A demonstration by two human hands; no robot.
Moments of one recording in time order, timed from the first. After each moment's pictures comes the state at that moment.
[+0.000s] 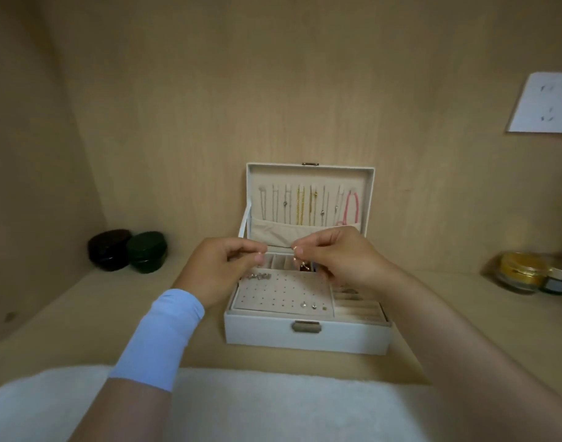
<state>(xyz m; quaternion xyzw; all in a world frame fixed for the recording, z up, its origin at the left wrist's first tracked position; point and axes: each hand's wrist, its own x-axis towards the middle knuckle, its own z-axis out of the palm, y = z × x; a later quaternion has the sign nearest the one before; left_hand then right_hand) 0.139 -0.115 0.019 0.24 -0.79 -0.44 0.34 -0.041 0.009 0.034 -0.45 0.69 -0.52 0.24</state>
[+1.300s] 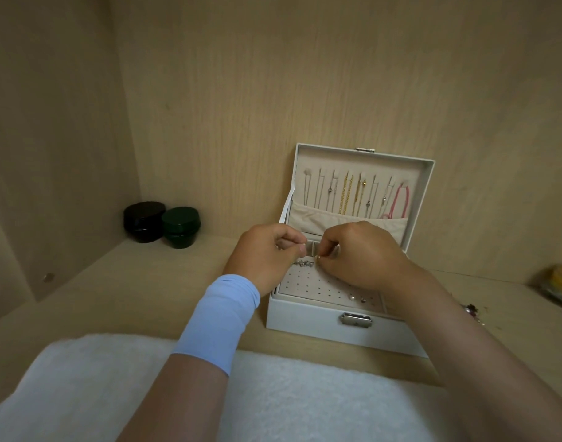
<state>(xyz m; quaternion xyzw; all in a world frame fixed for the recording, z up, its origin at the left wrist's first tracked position) 0.138 -0.129 -0.003 0.28 -0.78 -0.43 0.35 -0.012 -0.032 0.023 -0.59 0.79 -0.15 -0.10</state>
